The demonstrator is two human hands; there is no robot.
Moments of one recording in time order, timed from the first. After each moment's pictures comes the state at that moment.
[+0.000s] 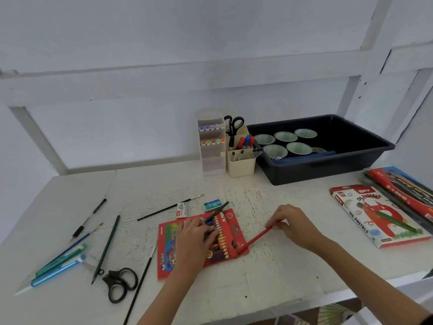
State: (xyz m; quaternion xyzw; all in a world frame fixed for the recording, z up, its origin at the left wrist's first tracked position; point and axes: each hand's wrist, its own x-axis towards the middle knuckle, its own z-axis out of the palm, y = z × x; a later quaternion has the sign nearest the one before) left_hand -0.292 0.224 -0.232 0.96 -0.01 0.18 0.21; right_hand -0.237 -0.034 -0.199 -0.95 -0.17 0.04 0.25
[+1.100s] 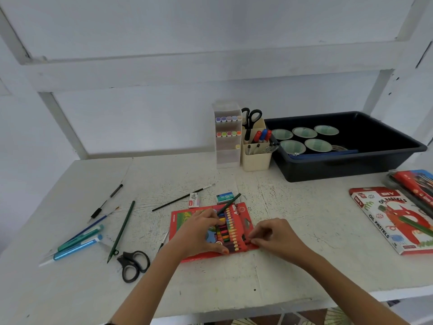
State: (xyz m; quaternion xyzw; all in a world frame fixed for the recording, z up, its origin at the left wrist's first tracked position) left_hand -0.294 0.258 -0.201 0.97 -0.13 -0.09 0.19; right_hand -0.268 0.023 -0.212 -0.89 -0.22 0.11 0.39
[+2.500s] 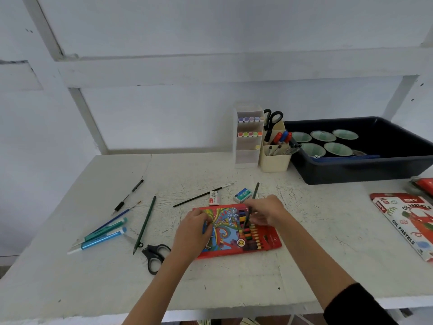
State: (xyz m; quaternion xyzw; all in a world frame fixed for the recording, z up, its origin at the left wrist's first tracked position) left_hand -0.313 0.303 -0.230 0.97 0.01 0.11 0.23; right_hand -0.227 0.121 -0.177 -0.79 0.18 0.23 0.54
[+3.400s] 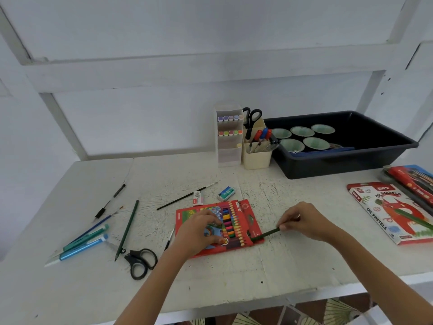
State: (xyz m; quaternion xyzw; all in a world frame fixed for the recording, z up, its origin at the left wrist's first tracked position) left_hand -0.307 0.267 -0.206 0.96 -0.08 -0.02 0.28; right_hand -0.249 -0.018 -0.184 -0.92 -0.17 0.15 0.31
